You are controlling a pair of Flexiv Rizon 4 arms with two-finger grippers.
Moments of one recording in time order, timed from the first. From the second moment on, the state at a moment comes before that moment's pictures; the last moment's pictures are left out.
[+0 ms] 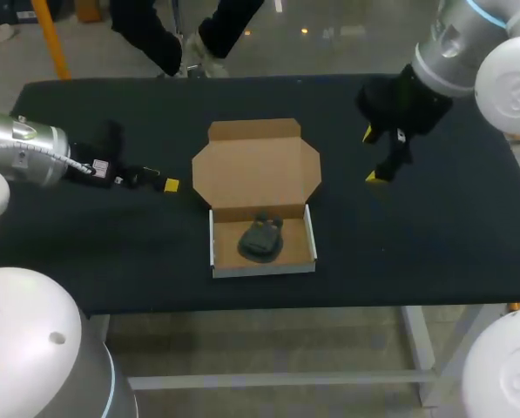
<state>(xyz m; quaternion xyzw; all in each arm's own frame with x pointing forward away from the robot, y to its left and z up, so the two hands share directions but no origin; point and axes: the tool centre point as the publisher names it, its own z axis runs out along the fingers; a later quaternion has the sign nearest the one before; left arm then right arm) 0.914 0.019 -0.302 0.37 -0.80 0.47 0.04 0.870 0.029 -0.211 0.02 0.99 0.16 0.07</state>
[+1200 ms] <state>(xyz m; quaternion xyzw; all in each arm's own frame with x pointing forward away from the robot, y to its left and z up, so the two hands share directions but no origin) 0.970 -0.022 -0.327 0.29 -0.79 0.52 0.13 0.904 0.074 -0.205 -0.02 0.99 0.12 0.02</state>
